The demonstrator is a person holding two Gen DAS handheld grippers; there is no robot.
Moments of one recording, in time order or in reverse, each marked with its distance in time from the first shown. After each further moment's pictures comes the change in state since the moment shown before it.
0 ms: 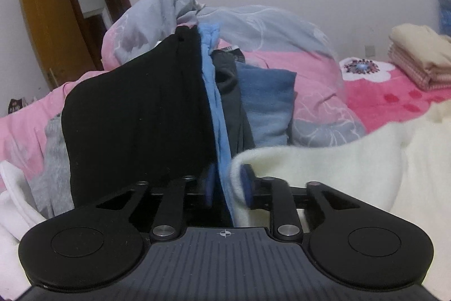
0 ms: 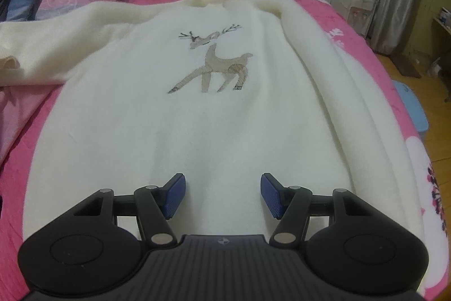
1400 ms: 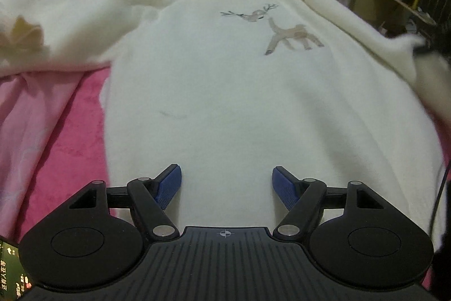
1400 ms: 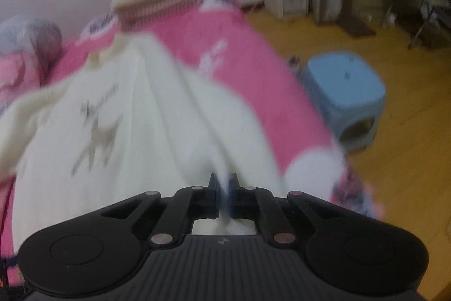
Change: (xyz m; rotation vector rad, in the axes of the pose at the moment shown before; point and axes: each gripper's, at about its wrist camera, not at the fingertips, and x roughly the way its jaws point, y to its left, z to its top) left arm -0.081 -0.176 -0.161 0.129 0.262 -0.654; right arm -0.022 -0.169 0.057 0.297 -0.068 -0.061
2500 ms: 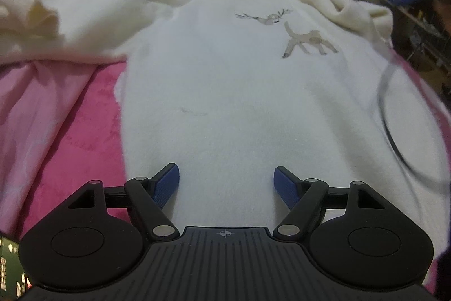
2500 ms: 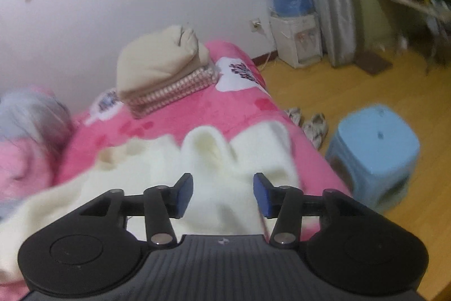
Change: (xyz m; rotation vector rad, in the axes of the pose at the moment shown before) left arm -0.005 0.019 -0.006 -0.052 -0.023 -0.027; right arm 0.020 0.002 0.073 0.154 -0.158 0.138
